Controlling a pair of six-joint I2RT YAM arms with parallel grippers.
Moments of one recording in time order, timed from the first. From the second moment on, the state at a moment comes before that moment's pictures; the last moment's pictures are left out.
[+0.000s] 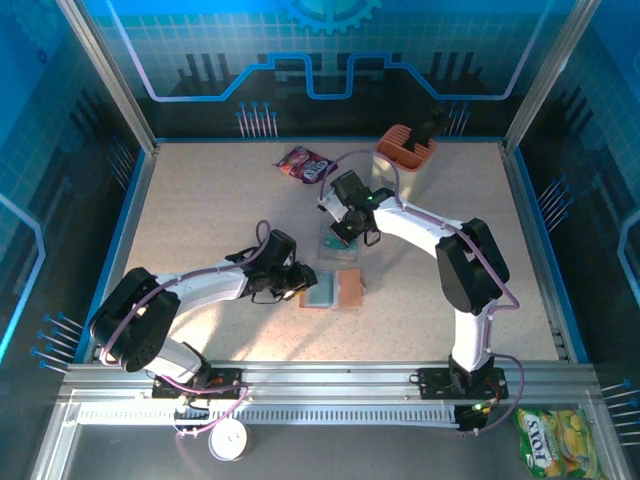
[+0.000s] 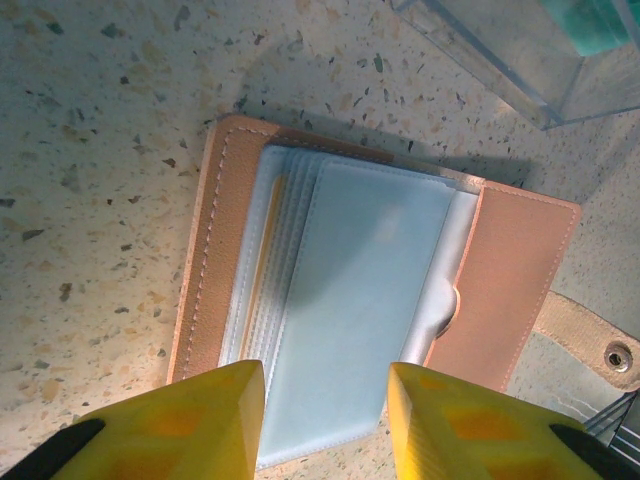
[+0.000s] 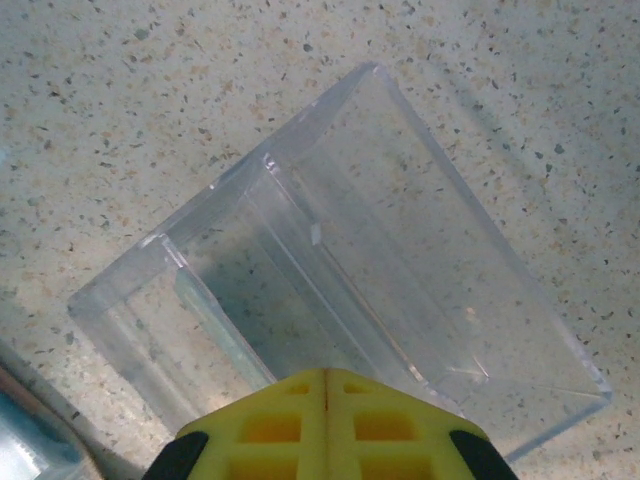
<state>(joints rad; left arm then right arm) -0.60 1.49 0.70 -0.21 0.31 -1.07 0.59 1.94 1.44 -0.62 0.02 -0.21</state>
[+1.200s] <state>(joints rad) -0.60 1.51 0.68 -0.17 0.31 -1.08 0.67 1.73 1.14 -0.50 -0.17 -0.02</state>
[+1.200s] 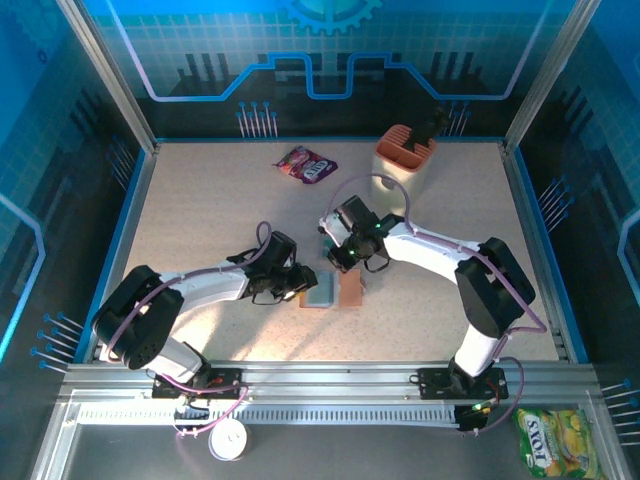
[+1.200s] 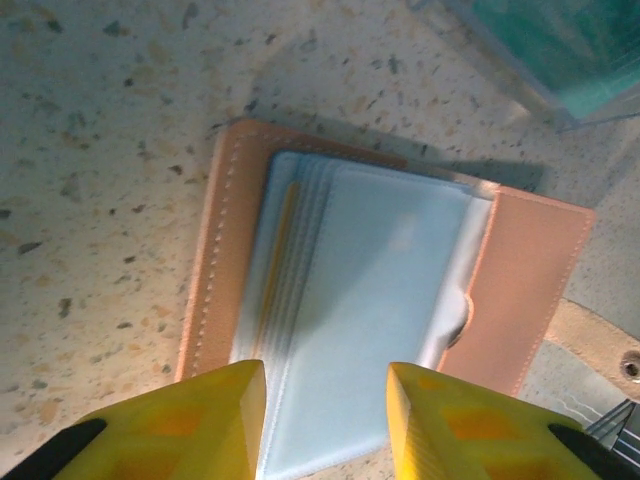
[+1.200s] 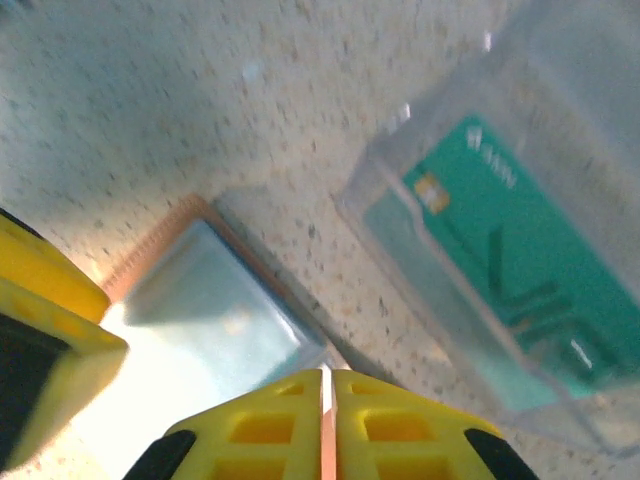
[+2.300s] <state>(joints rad) -0.60 1.51 0.67 -0.17 0.31 -1.08 0.59 1.73 1.05 -0.35 -0.09 0.07</state>
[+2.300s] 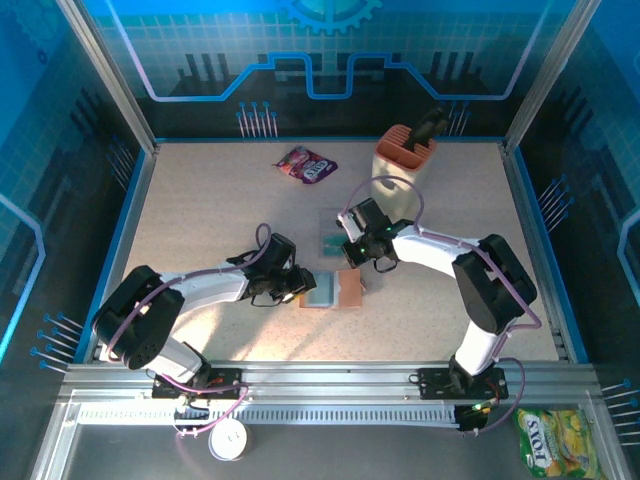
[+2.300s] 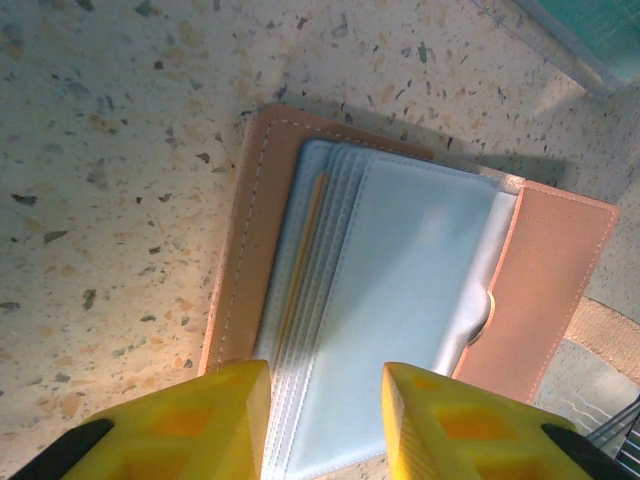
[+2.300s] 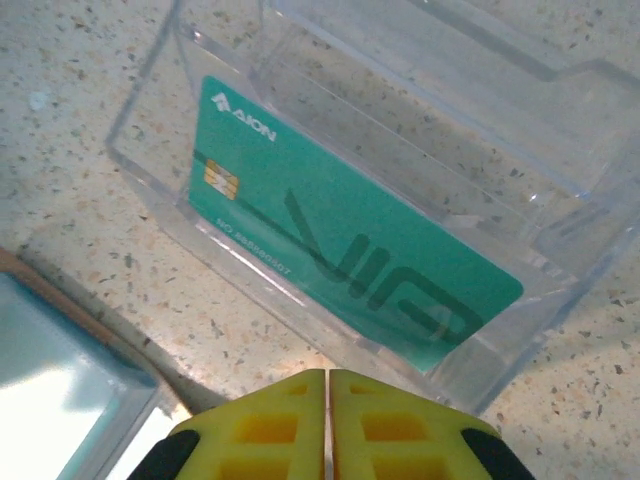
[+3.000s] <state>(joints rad) -0.59 1.51 0.67 -0.19 0.27 -1.05 0.75 1.62 0.92 -0.24 -0.30 0.51</state>
